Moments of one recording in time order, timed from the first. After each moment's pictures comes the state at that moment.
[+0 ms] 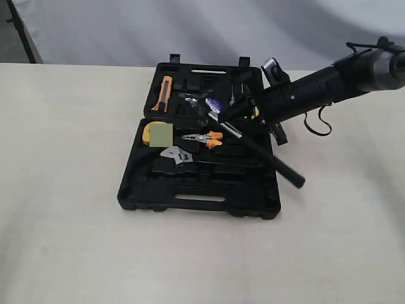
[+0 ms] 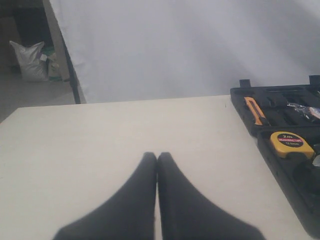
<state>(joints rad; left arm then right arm) -0.40 1.30 -0.96 0.82 0.66 -0.60 -0.03 2.32 -1.57 1.17 1.16 -0.53</state>
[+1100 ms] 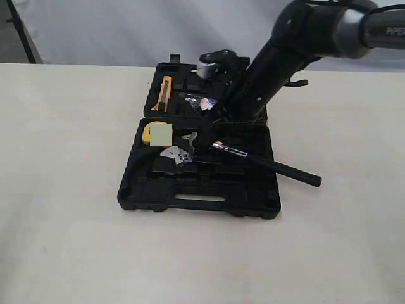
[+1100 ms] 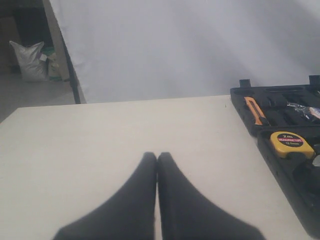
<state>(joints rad) -0.40 1.30 -0.96 0.82 0.66 -0.60 0.28 2.10 -1.57 0.46 0.91 -0.67</state>
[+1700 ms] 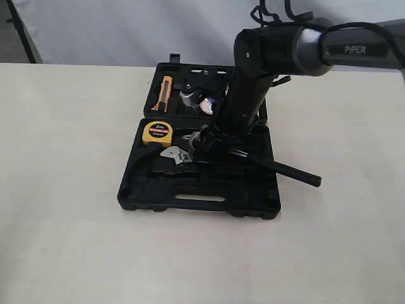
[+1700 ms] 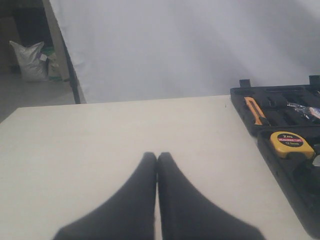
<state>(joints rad) -0.40 1.30 -0.96 0.82 0.66 -0.60 0.39 2.14 -1.57 0.07 0.82 -0.44</state>
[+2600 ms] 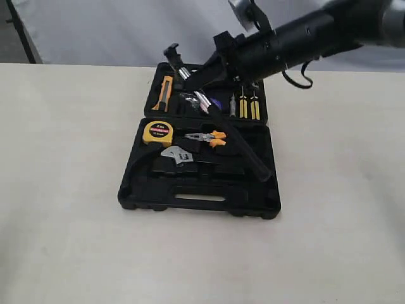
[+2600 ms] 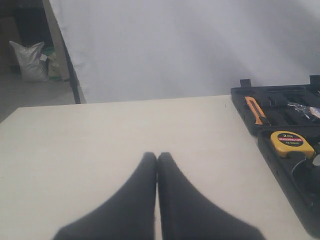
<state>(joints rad) -0.40 1.30 -0.96 0.82 0.66 -0.60 0.10 2.11 -1.57 1.23 1.20 -0.87</state>
